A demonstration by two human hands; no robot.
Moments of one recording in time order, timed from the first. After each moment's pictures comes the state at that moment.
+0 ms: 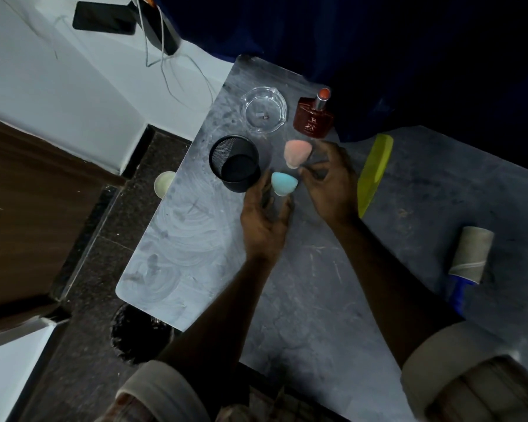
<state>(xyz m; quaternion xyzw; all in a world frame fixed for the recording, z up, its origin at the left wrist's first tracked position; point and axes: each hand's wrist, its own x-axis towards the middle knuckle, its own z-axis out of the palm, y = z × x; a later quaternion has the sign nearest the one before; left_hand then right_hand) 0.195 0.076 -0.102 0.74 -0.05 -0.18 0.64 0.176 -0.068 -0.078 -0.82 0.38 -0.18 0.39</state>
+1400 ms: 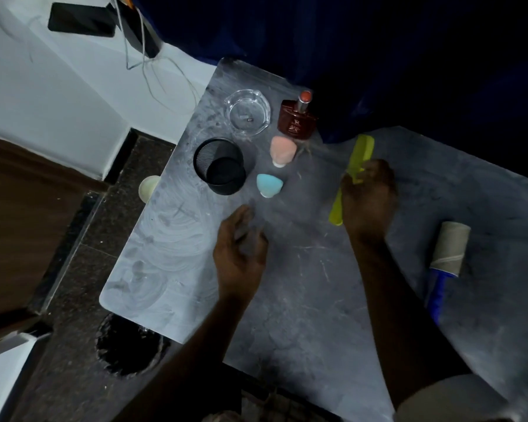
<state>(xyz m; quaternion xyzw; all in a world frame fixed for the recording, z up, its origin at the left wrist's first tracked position) 0.165 0.132 -0.092 0.78 -0.09 -0.14 0.60 0.109 -0.099 -0.064 -0.78 0.53 -0.22 0.26</state>
